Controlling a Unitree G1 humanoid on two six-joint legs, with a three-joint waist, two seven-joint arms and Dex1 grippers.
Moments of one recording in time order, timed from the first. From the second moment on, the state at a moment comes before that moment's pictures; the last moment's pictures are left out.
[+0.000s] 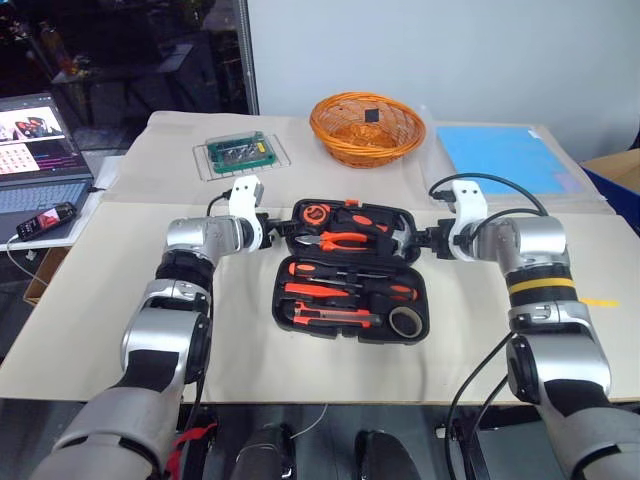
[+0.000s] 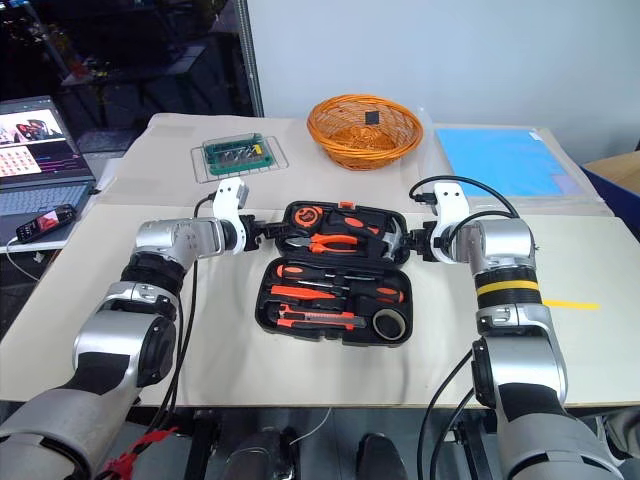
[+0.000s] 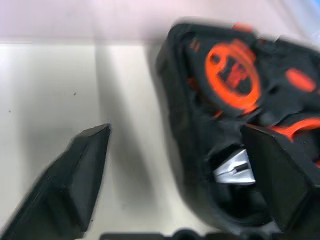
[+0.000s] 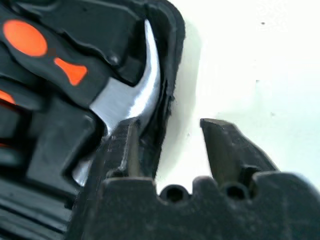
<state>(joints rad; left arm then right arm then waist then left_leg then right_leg) -1.13 0.33 0.05 0.99 -0.34 0.72 -0.54 -1.01 -0.50 -0.04 0.62 0.24 1.03 0.44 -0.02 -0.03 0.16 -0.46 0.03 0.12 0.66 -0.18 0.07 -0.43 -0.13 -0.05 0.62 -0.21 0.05</state>
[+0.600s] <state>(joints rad) -1.16 0.30 0.09 1.10 -0.24 0.35 -0.71 -1.16 -0.46 -0.05 0.95 0.13 0.46 0.50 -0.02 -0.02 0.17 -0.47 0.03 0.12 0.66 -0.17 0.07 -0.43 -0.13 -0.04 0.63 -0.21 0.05</state>
